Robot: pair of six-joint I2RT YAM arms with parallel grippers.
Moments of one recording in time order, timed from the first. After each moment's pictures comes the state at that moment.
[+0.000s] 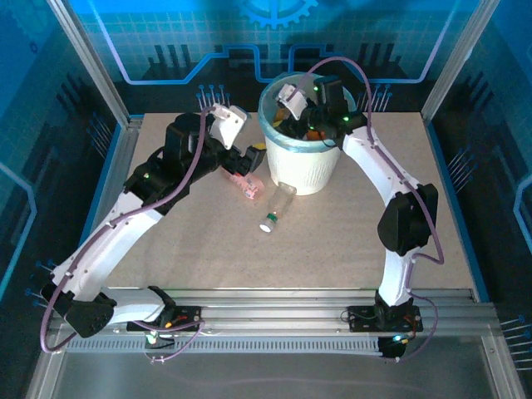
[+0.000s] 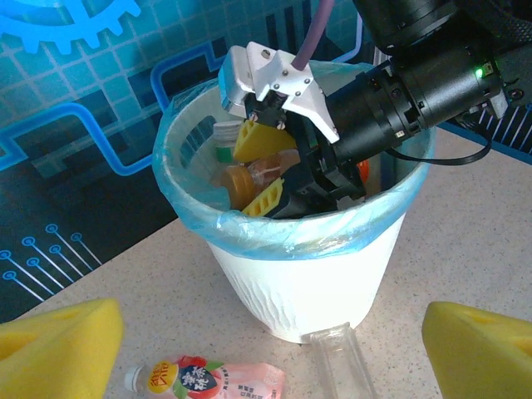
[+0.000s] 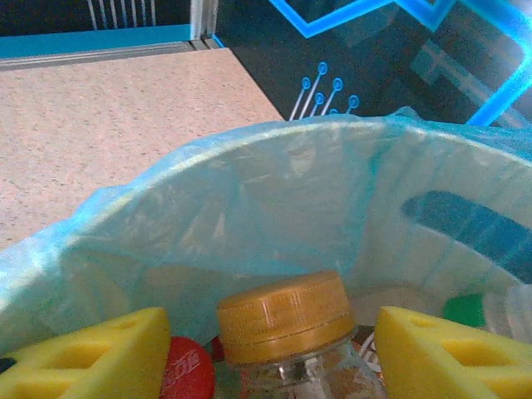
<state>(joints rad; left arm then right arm) -0.58 1.27 1.50 -0.55 -0.03 0.12 0.38 1.92 1.89 -0.50 -0.42 -0.52</state>
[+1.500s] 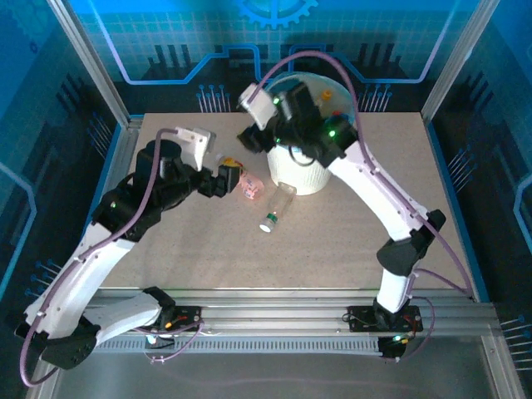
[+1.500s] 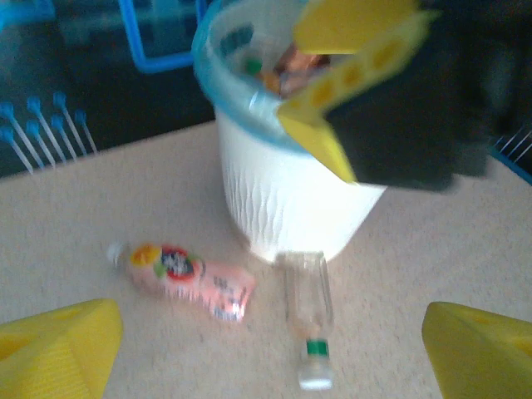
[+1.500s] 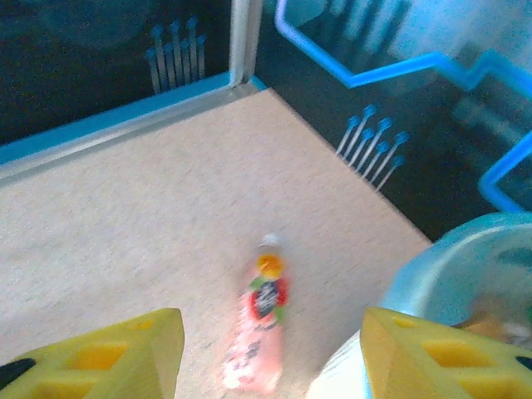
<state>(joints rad) -0.53 1.02 1.33 -0.74 -0.05 -0.16 0.77 1.79 2.12 -0.85 -0.01 -0.18</state>
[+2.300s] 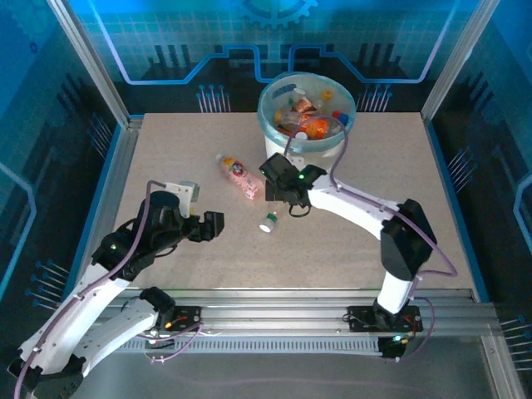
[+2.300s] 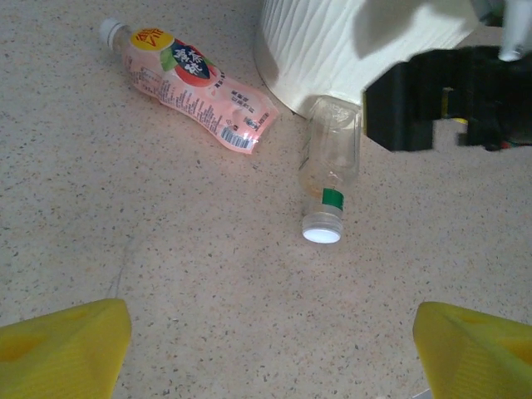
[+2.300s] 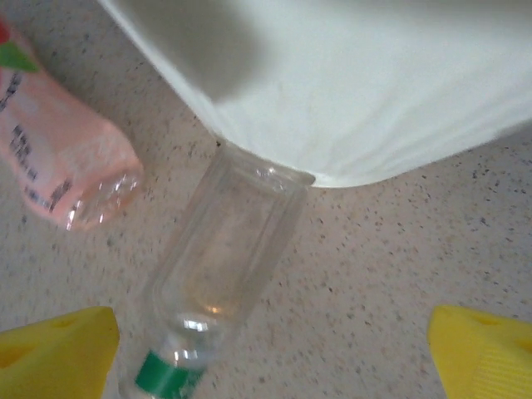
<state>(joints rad) -0.52 0.73 0.89 -0.81 -0.02 -0.41 0.77 1.79 1.45 -0.80 0.42 0.77</state>
